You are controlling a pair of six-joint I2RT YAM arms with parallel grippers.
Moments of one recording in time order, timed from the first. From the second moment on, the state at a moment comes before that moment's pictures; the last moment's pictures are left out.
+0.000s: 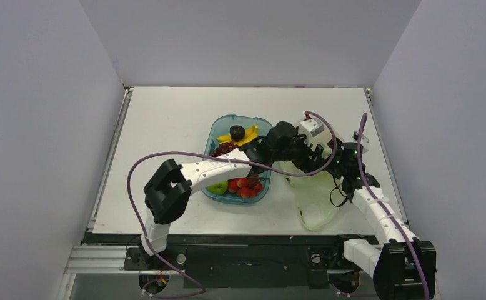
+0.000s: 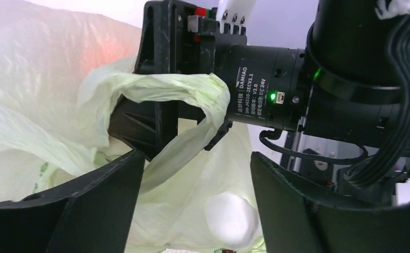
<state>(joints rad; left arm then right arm) -1.01 1.96 1.59 0.07 0.28 -0.32 0.05 1.04 0.57 -0.15 0.02 0.71</state>
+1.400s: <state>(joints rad) -0.93 2.11 2.00 -0.11 0.38 -0.65 0.05 1.29 0.51 0.11 0.16 0.70</state>
